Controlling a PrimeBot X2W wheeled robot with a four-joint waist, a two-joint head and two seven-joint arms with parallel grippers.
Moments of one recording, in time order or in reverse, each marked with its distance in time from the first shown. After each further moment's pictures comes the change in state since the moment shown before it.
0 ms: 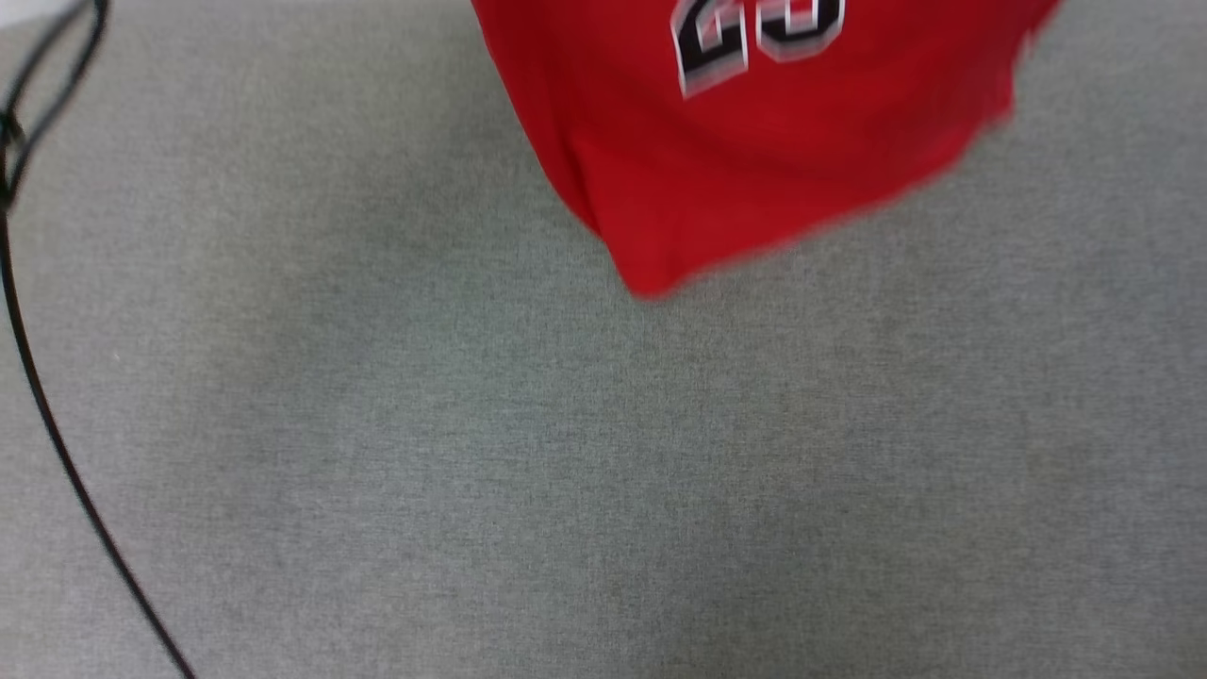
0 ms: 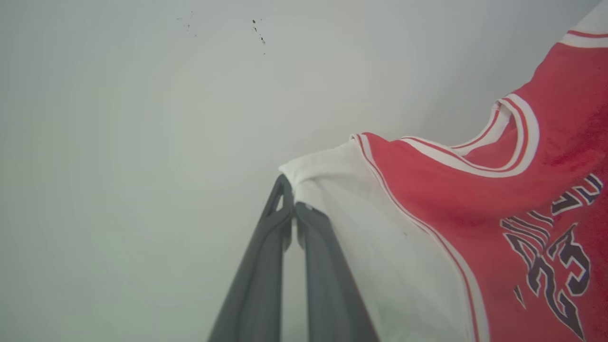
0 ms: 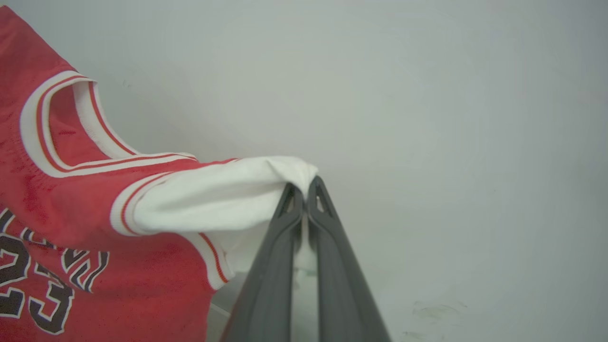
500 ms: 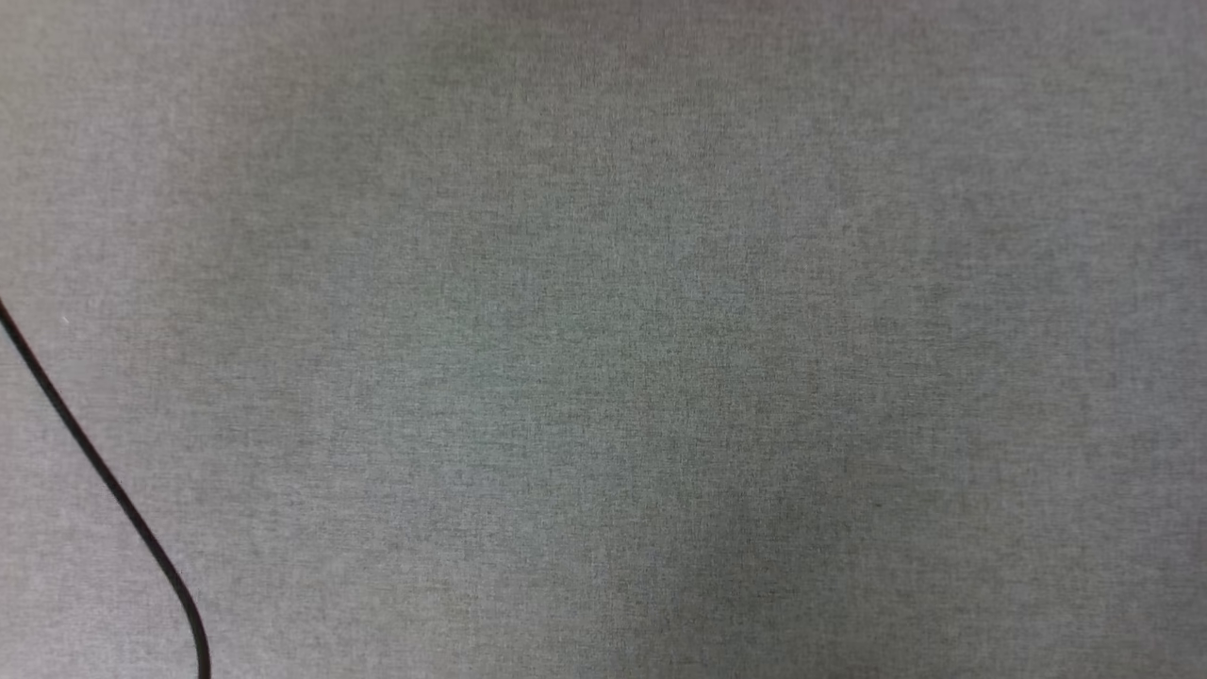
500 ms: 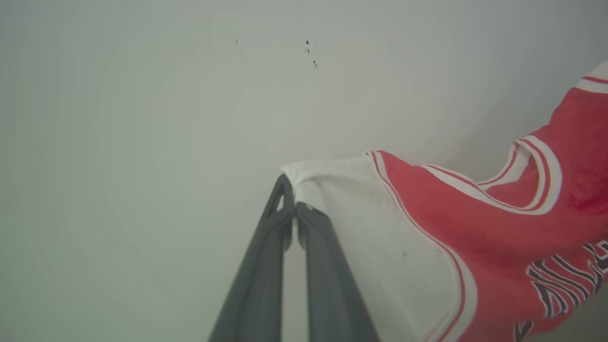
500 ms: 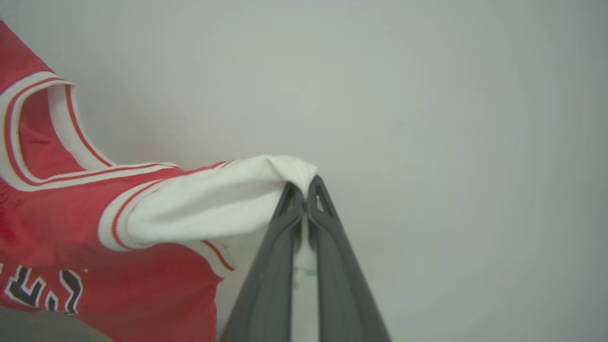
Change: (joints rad) left arm -0.325 -0.061 -0.008 0.273 -0.005 -0.016 -0.157; right arm -0.338 0.152 0.006 0.282 -0.123 0.000 -0.120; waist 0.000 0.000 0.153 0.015
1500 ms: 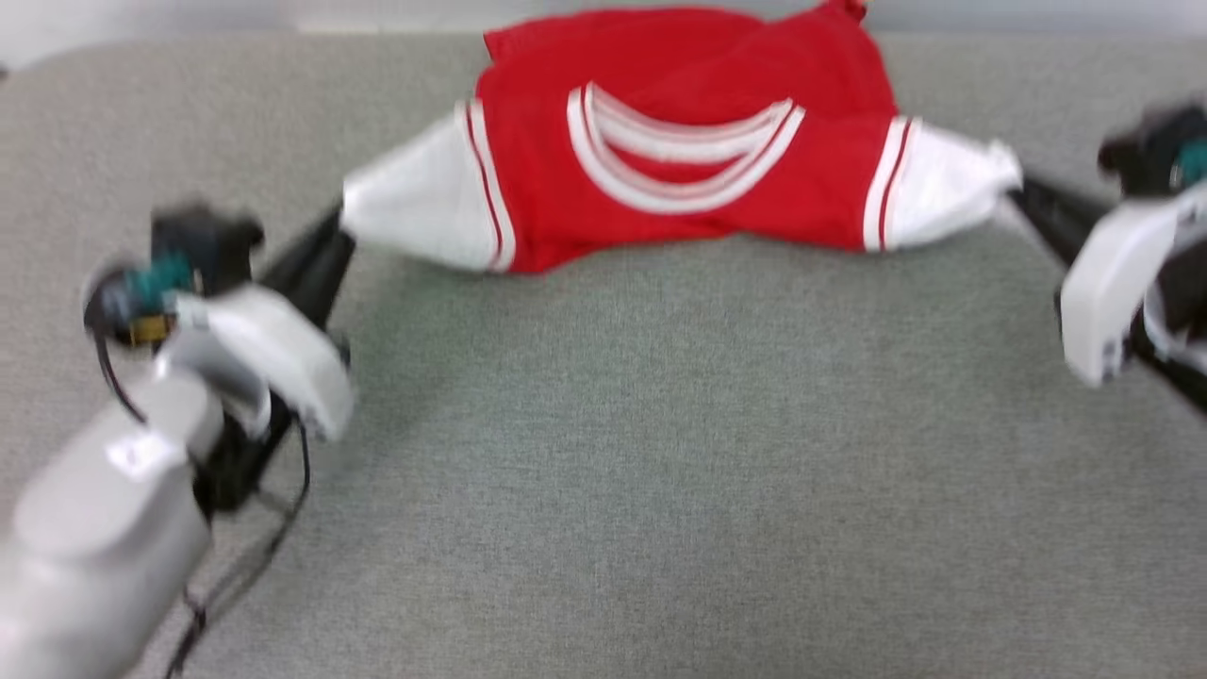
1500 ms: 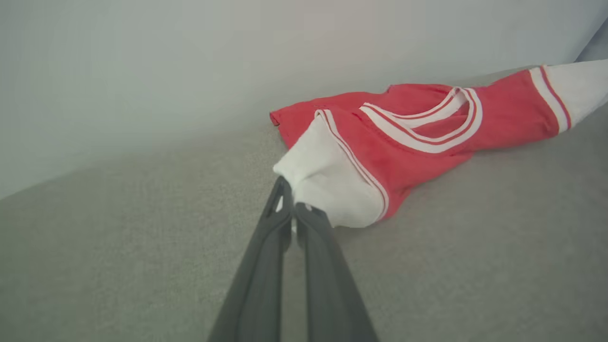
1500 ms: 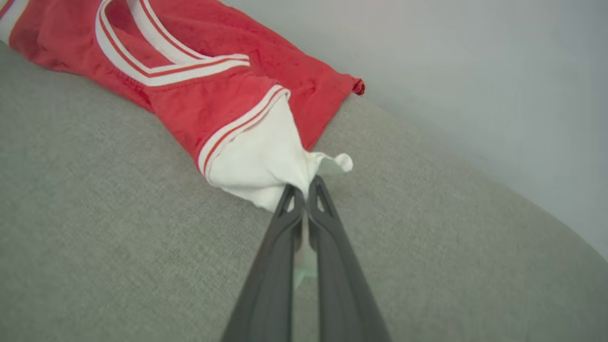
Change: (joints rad) left arm 0.940 0.071 -0.212 -0.110 -0.252 0.094 -0.342; right arm 0.748 -0.134 0.427 -0.062 0.335 0.000 -0.229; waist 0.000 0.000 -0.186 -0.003
